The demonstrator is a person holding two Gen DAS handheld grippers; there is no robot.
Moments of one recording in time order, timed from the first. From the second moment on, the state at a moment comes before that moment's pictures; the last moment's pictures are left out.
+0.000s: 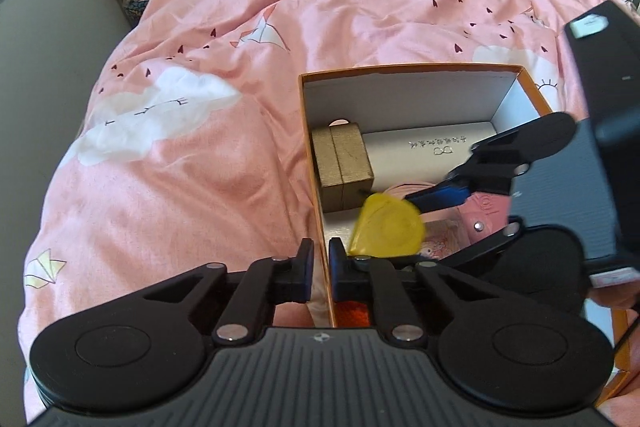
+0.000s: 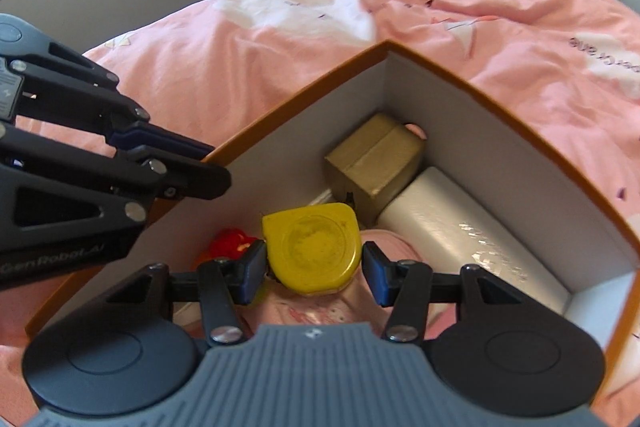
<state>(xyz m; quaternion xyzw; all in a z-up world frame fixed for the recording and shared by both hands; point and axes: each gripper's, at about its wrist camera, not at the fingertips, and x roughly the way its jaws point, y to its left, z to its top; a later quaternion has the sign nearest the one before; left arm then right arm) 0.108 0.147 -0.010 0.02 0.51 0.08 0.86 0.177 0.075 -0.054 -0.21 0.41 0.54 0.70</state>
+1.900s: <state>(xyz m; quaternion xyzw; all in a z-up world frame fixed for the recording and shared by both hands) 0.008 0.055 0.024 0.02 0.39 0.06 0.92 0.062 -0.092 0.018 -0.08 0.38 0.30 0.87</state>
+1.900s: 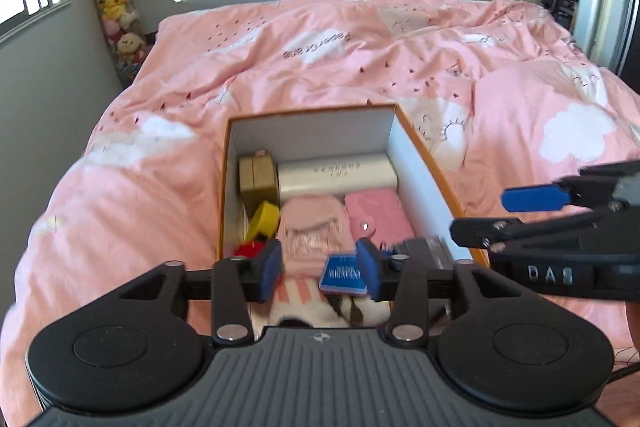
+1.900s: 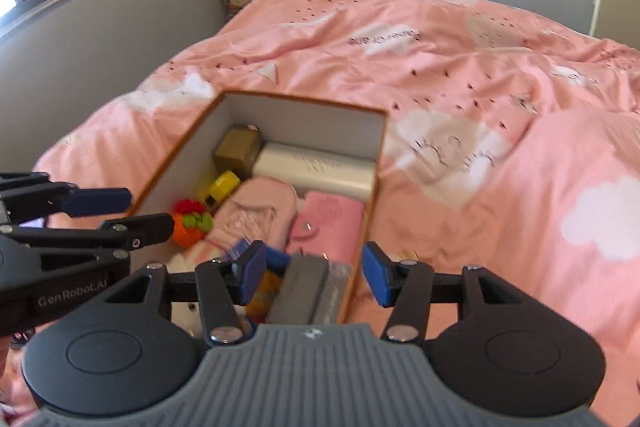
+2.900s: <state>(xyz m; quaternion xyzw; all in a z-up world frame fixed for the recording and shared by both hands) -0.017 0.041 0.004 0.01 0.41 0.09 0.91 0.037 -0.102 -0.011 -0.10 0.40 0.27 0.87</state>
